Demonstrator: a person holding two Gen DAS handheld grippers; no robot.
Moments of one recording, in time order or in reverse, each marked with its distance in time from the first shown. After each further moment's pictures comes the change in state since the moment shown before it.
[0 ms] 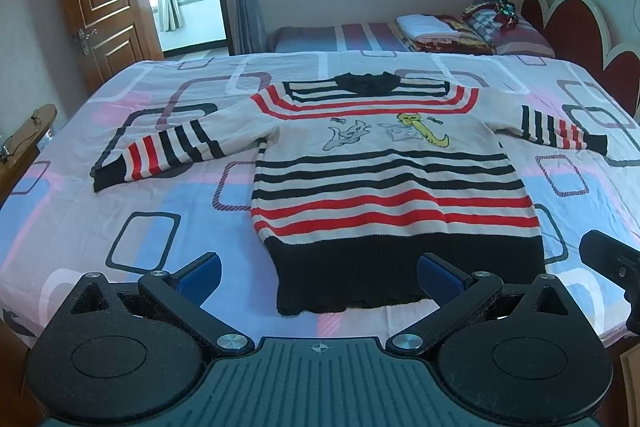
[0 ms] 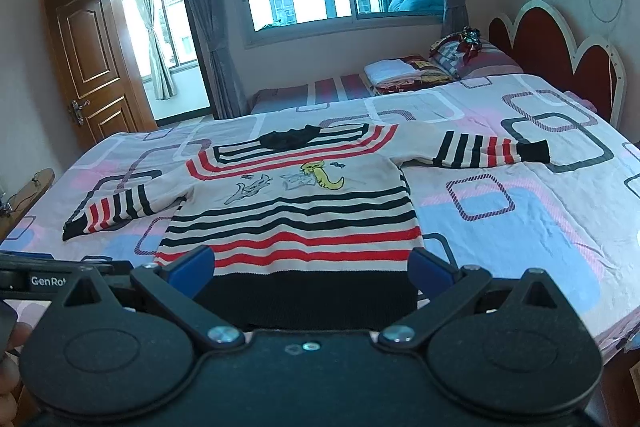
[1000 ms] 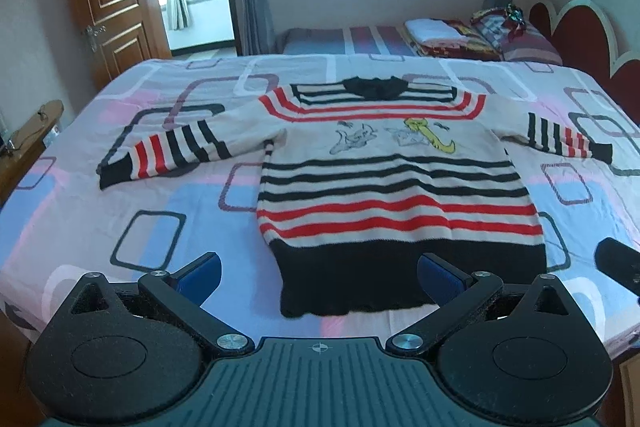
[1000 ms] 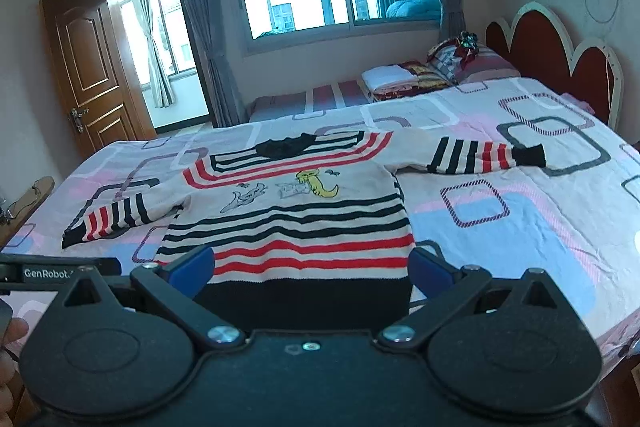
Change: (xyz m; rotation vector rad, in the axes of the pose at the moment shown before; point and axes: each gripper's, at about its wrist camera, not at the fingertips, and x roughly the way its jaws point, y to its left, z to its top) left arm 0.000 0.001 0.001 -0.021 -0.004 0.015; right arm -0.002 -0.013 0.001 0.015 -0.016 0.005
